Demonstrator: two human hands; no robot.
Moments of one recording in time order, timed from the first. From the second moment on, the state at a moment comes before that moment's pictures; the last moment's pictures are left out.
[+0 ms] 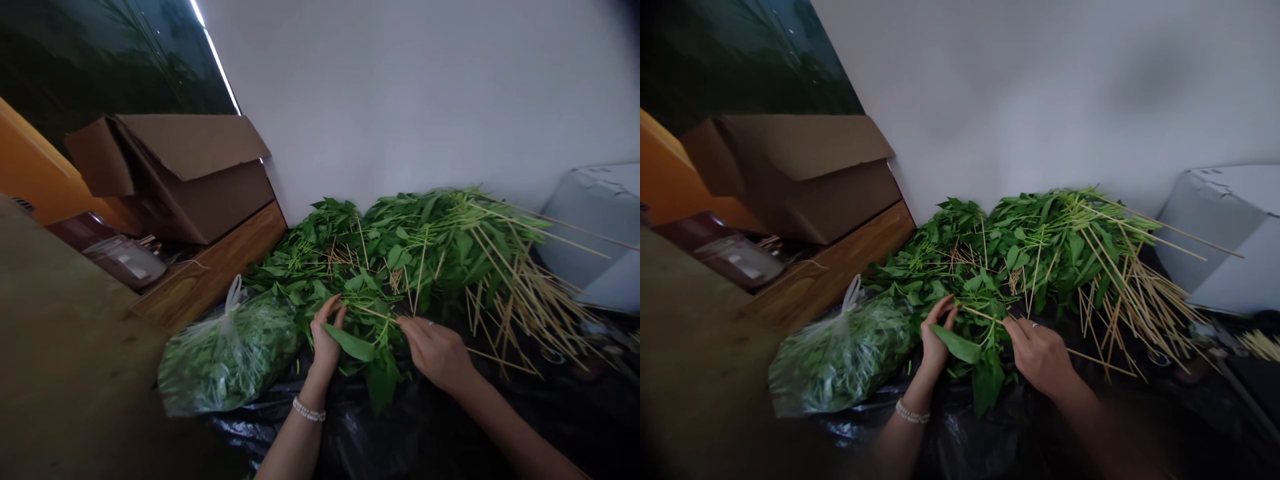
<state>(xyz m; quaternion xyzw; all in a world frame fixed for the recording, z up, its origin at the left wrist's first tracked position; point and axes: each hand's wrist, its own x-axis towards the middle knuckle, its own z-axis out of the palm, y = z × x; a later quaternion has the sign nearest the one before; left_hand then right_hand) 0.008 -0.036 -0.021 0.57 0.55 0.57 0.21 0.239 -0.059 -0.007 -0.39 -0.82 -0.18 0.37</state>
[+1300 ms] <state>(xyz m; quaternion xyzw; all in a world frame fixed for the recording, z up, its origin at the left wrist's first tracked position) 0.010 -0.033 -0.018 0.50 0.51 0.58 0.39 0.235 -0.060 -0.015 -0.41 -0.84 -0.19 0.31</state>
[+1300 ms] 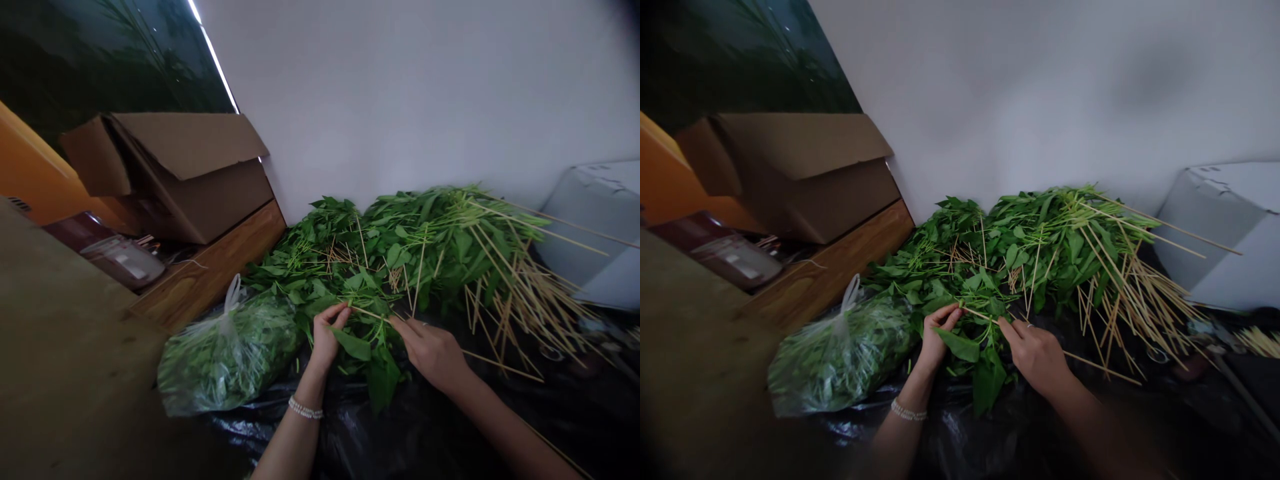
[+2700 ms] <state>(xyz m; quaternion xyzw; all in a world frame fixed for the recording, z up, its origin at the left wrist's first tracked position) 0.014 -0.037 -0.018 0.45 0.49 0.54 0.51 0.229 -0.062 -0.026 -0.40 -0.84 -0.17 0.32</state>
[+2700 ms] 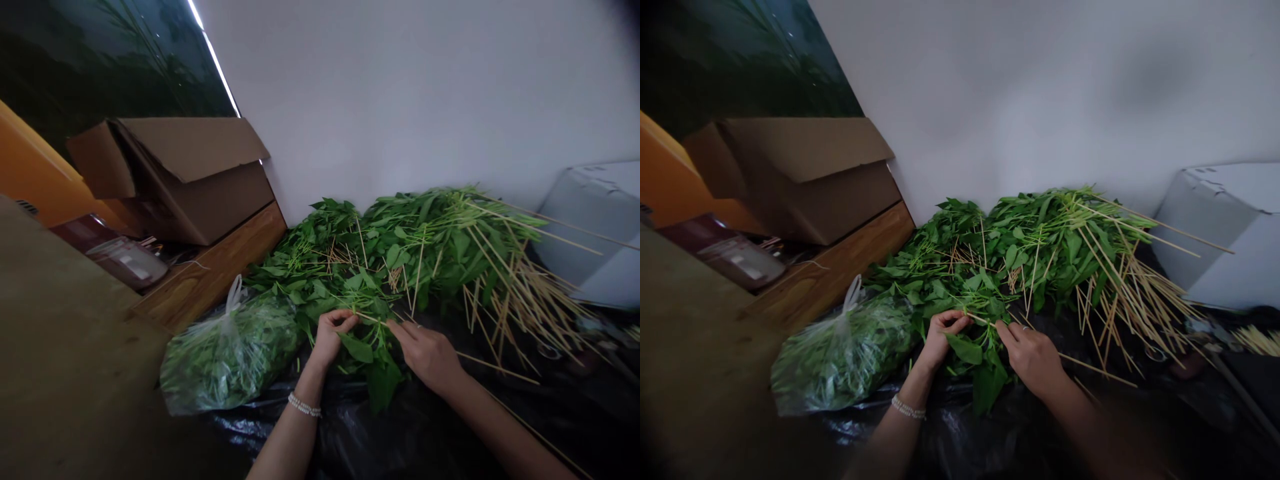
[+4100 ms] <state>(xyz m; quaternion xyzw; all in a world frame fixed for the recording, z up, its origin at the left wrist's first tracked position) 0.017 -0.038 -0.020 0.48 0.44 0.49 0.57 0.219 -0.067 -0.028 -0.39 -0.86 -0.15 0.30</state>
